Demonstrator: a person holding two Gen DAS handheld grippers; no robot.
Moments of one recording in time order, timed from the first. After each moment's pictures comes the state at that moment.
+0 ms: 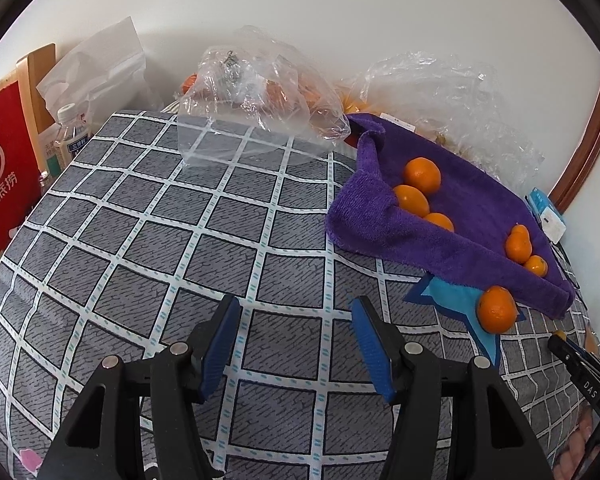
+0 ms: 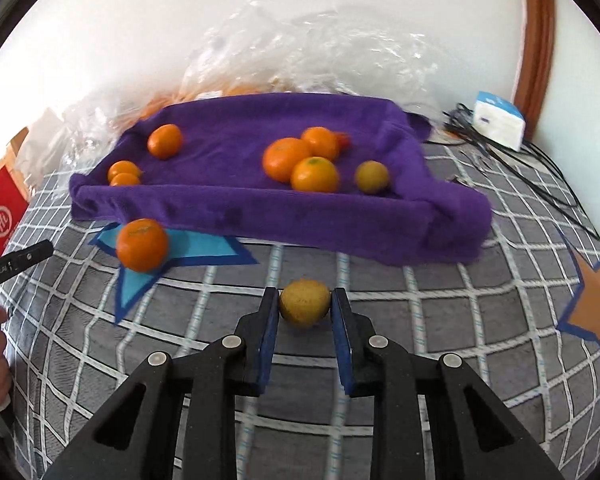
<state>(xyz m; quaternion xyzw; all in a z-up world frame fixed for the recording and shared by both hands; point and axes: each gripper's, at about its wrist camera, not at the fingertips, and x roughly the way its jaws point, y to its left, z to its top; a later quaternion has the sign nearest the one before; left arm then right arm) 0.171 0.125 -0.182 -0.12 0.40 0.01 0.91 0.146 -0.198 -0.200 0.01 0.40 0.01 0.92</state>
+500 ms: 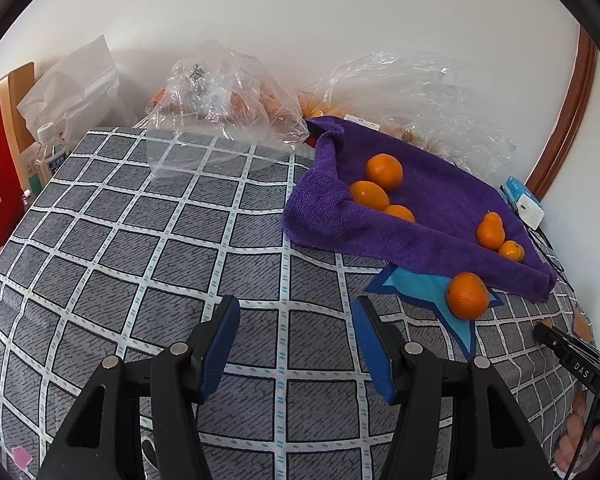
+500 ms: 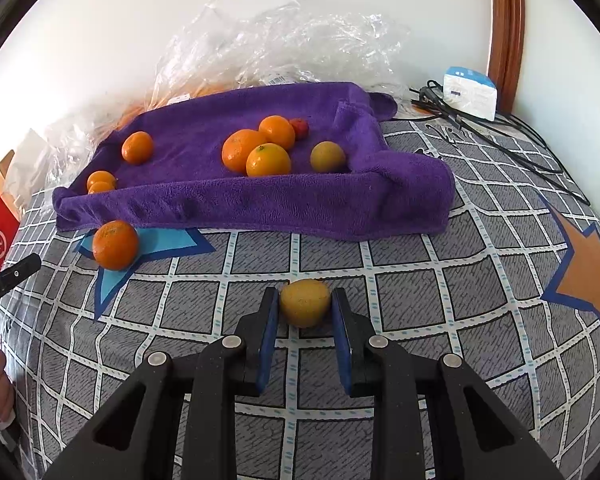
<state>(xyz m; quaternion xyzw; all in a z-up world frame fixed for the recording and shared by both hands) 0.162 0.108 -0.176 -0.11 0.38 -0.03 0.92 0.138 -0.216 -0.205 0.03 0.41 0.00 0.91</state>
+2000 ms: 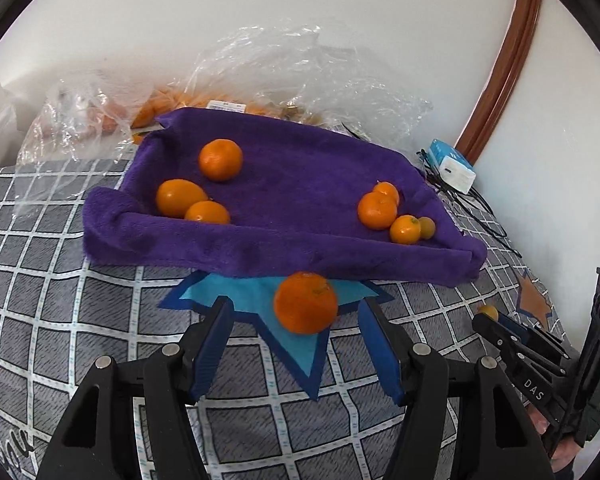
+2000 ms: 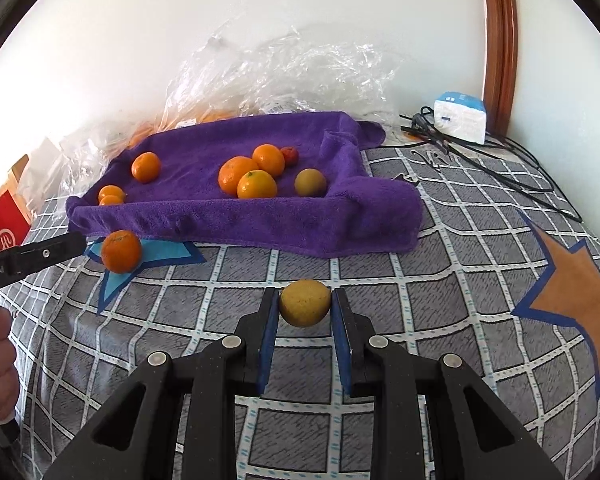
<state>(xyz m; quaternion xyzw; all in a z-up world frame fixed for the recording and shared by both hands) 0.179 -0.009 -0.161 -0.07 0.40 -0.15 0.90 0.121 -0.239 -0.193 0.03 0.37 0.01 0.93</state>
